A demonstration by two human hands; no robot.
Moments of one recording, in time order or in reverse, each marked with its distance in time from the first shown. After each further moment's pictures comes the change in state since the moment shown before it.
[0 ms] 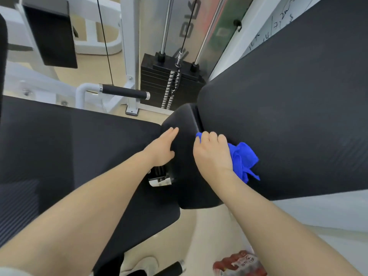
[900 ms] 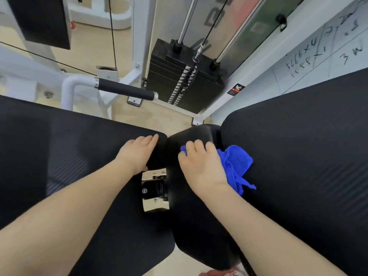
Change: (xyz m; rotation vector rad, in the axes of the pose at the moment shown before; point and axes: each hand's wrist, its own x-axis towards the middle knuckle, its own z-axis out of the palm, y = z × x) left_hand 0.072 -0.091 -0.031 0.698 -0.083 -0.096; right_hand 0.108 -0.017 0.011 0.071 -0.054 -0.286
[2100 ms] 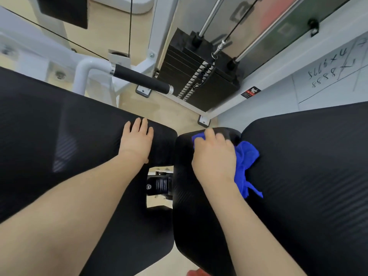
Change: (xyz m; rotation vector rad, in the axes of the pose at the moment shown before) left_hand 0.004 -0.014 0.005 0.079 -0.075 -0.272; right_hand 0.031 -0.010 0.005 0.137 0.139 0.295
